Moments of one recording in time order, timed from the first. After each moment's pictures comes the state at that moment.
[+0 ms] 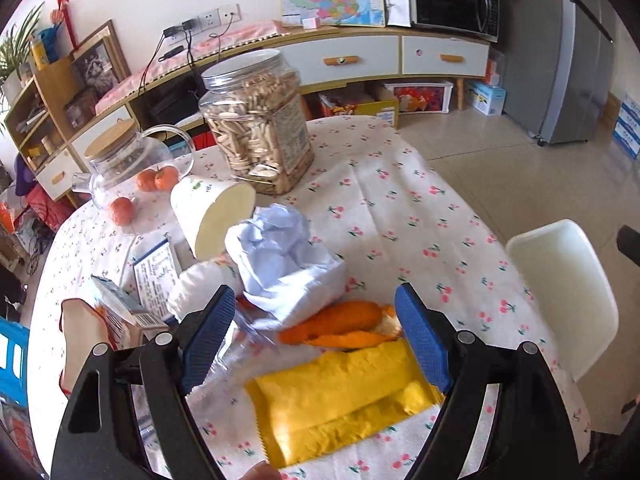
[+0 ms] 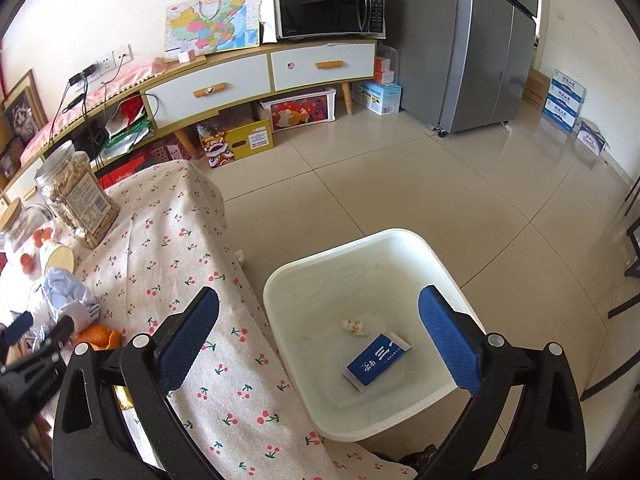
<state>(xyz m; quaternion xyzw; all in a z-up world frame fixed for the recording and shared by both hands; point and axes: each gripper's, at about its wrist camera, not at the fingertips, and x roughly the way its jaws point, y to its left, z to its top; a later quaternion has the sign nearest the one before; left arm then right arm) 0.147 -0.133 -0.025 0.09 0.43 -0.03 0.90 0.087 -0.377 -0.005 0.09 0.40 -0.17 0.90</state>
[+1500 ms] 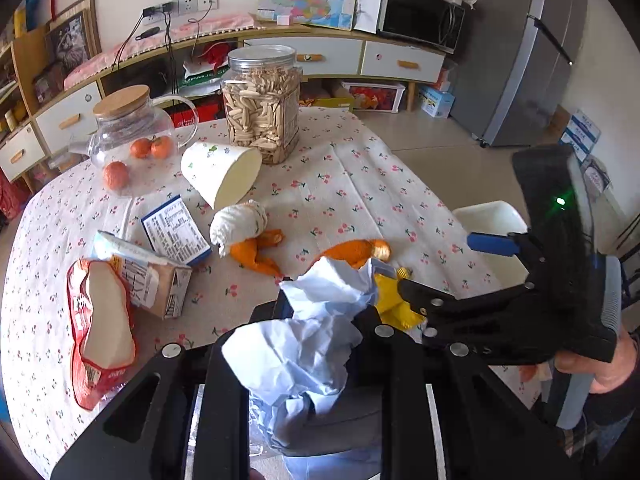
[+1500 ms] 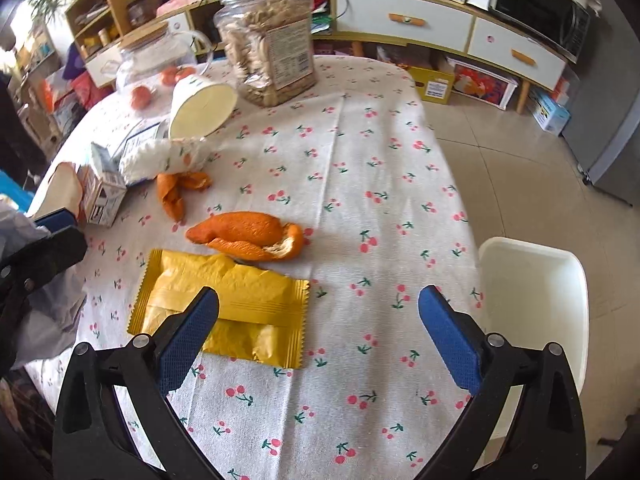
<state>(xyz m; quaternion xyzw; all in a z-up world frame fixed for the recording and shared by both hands) 0.070 -0.065 0.000 0.03 0.44 -0.15 0.88 0.114 -0.217 -0.051 -0.05 0.51 0.10 0.85</state>
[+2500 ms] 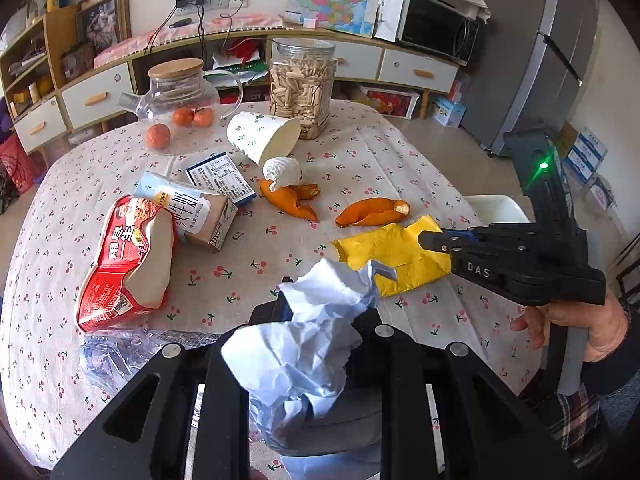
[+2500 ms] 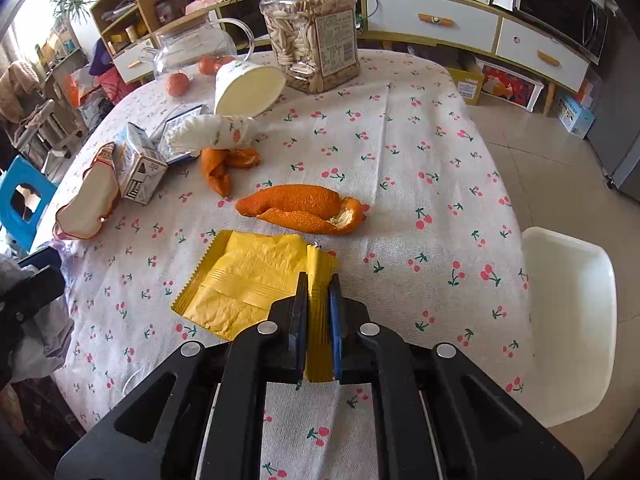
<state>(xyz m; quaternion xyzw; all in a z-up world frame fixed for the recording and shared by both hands) 0.018 -0.025 -0.006 0.00 0.43 -0.12 0.89 0.086 -0.204 -0.051 -0.03 0.49 0.15 0.86</state>
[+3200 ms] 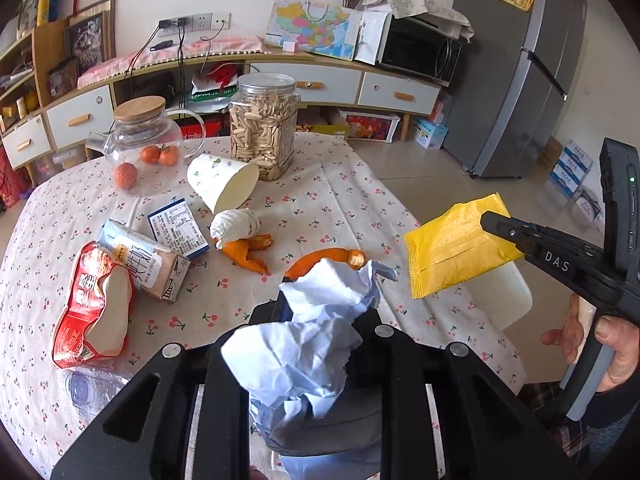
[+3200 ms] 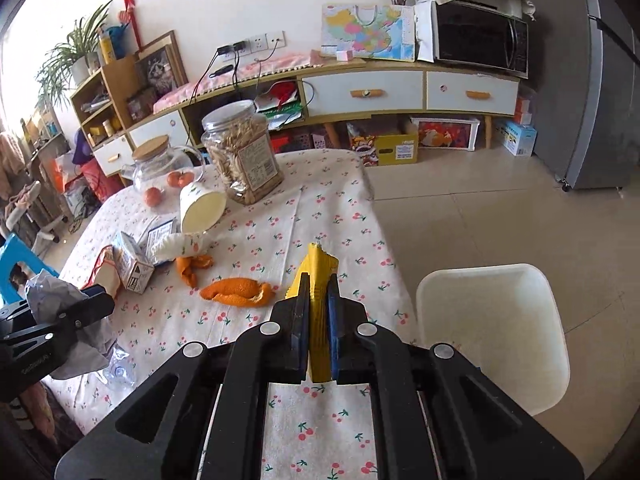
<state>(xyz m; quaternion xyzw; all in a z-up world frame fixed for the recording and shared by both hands) 0.042 -0.069 0.021 -0.02 0.40 -0.14 0.91 0.065 -0.301 0.021 0.05 0.37 0.08 0.93</state>
